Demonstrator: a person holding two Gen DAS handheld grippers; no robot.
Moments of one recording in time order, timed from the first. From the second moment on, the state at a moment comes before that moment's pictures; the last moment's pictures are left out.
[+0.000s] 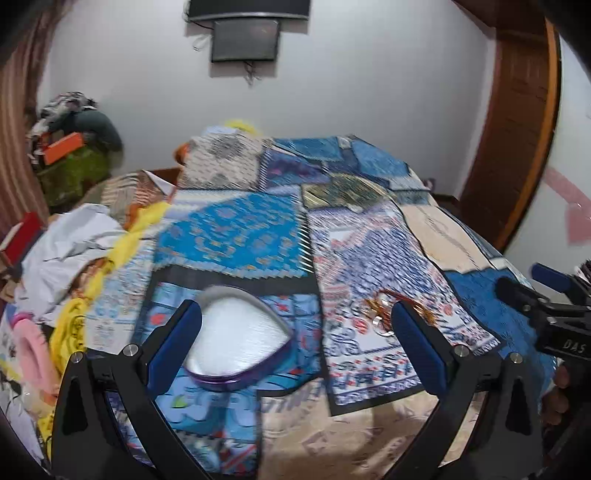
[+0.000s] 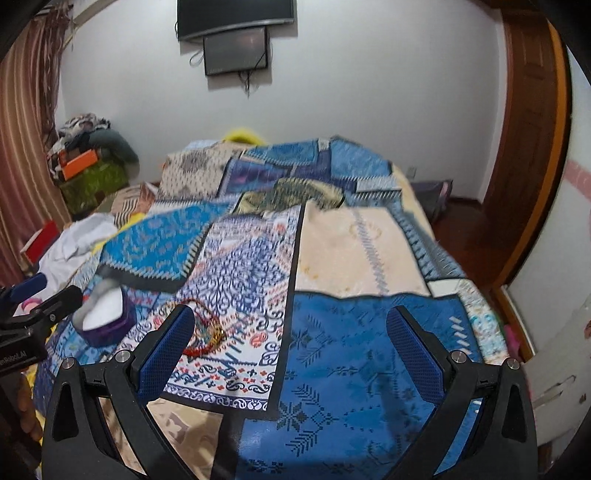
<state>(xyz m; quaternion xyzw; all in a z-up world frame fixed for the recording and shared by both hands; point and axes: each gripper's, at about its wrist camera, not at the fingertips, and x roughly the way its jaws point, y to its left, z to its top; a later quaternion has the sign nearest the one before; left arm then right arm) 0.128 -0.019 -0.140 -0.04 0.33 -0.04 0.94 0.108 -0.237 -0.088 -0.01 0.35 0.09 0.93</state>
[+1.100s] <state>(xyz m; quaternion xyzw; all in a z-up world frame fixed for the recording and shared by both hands) 0.160 -0.068 -0.190 -0.05 0.43 -0.20 0.88 0.141 -0.201 -0.142 -0.02 0.44 0.22 0.87</state>
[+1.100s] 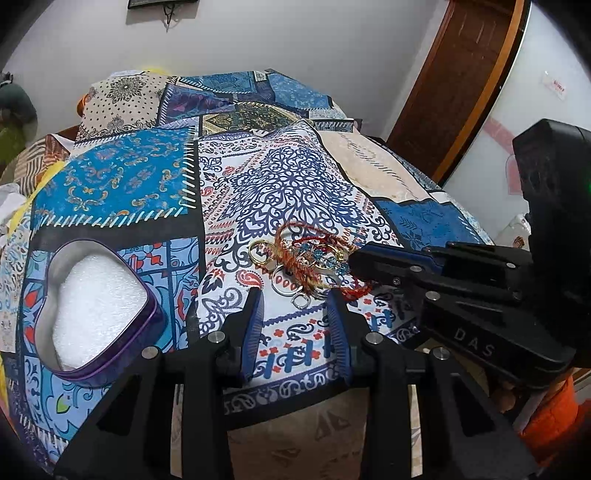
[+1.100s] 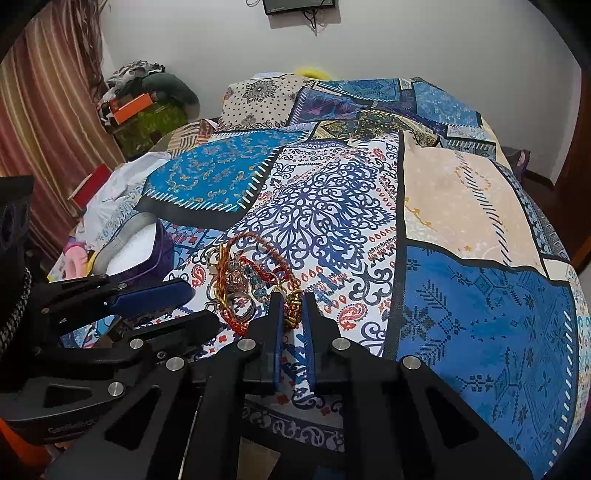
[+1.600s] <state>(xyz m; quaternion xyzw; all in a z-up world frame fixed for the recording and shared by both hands) 0.160 -0.076 -0.189 -0.04 0.43 -0.19 0.88 0.134 -0.226 -0.104 0.02 0.39 0.18 0.90</state>
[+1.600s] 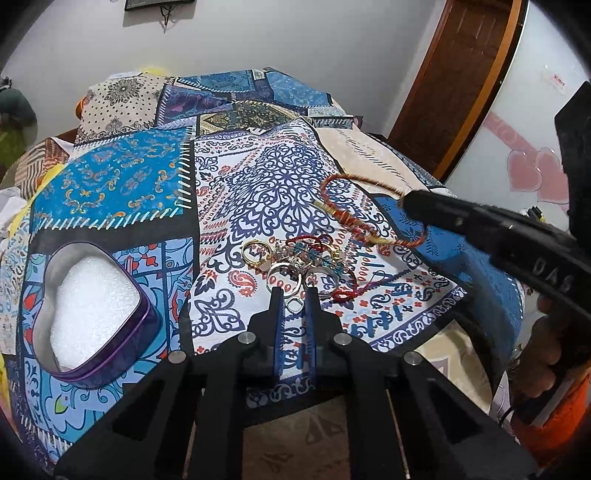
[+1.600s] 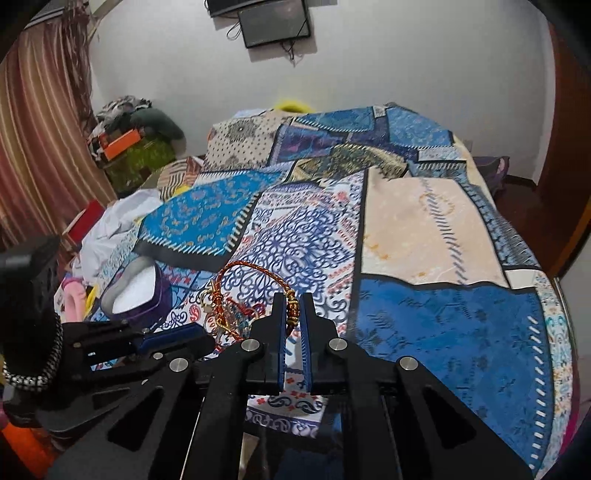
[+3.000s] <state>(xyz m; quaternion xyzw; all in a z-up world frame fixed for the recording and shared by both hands) 0.095 0.074 -0.082 -0.05 0.27 -0.04 0.96 0.114 -0.102 -0.047 -0.01 0.31 0.29 0.91</state>
